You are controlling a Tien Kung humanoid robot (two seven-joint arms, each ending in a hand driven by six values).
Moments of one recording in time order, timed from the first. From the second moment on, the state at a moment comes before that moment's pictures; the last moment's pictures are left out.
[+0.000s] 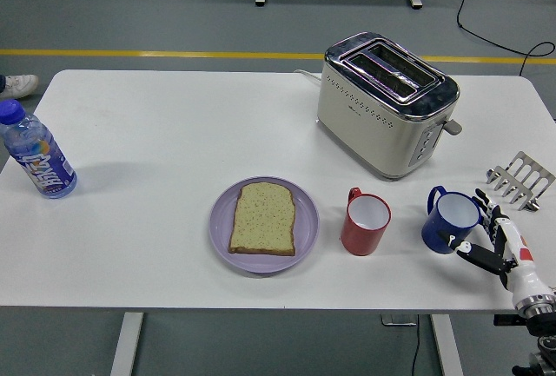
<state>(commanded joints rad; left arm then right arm) -0.21 0.04 -0.48 -0.25 -0.23 0.21 0.01 0.04 -0.27 1.15 1.12 -1.14 -0.25 0.35</state>
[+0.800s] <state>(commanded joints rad) -0.21 0.03 -0.49 -0.25 -0.23 0.22 0.02 0.11 -0.26 1.06 1.04 -1.07 -0.28 0.39</state>
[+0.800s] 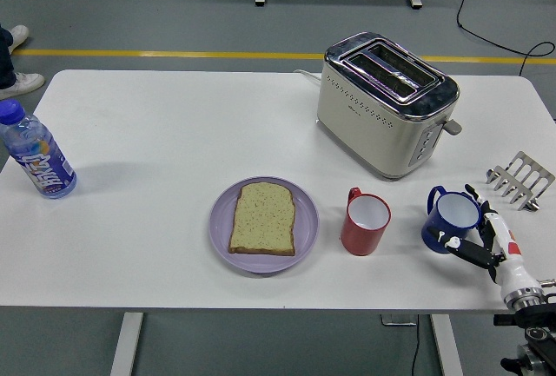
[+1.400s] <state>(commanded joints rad) -0.21 0.03 -0.48 -0.25 -0.24 0.21 0.01 0.16 -0.26 1.01 0.99 -1.04 -0.30 0.42</state>
